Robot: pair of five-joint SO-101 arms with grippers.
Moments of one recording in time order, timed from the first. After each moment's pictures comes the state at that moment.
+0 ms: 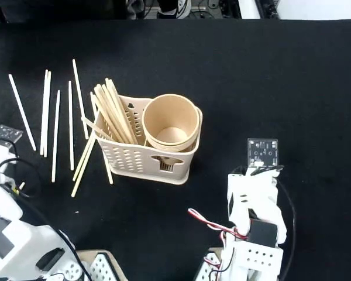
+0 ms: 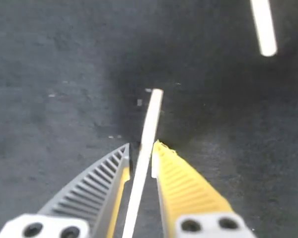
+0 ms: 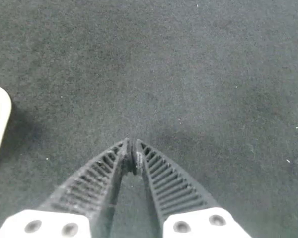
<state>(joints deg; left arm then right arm) -56.3 -2.8 35.6 61.8 -70.2 12.7 -103.1 96.7 60.7 10.4</state>
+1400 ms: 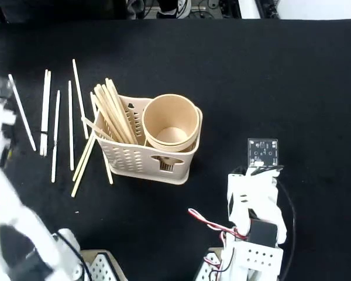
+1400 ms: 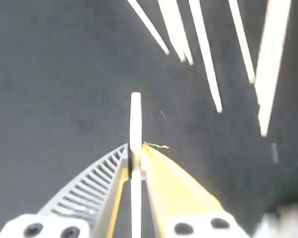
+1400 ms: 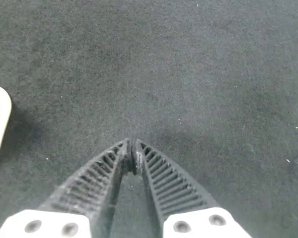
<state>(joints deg) -43.2 -28.4 14.3 89.5 -50.1 12.7 -103.1 96.7 60.7 10.4</state>
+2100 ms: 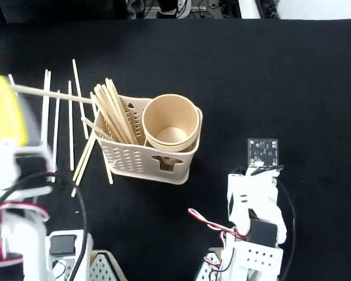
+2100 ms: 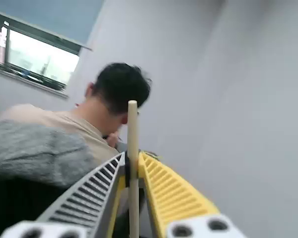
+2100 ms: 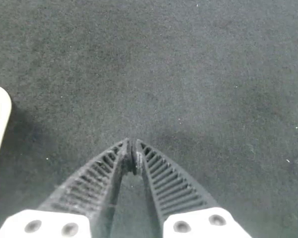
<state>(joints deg) -9.6 -81.3 34.3 36.0 20.6 12.7 -103.1 96.7 60.7 10.4</state>
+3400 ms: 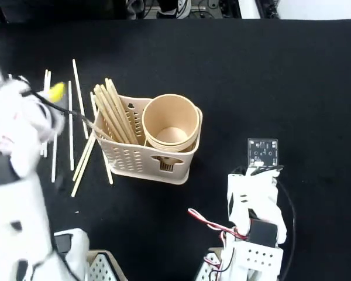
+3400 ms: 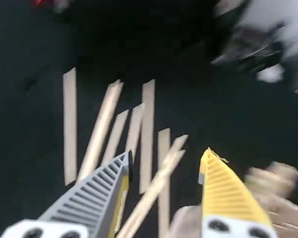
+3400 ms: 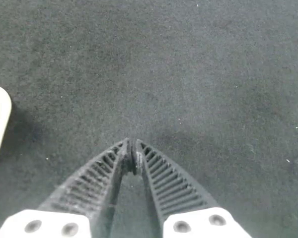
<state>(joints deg) -17.5 -45.7 16.7 72.2 11.1 12.7 -103.1 96.7 60.7 10.4</state>
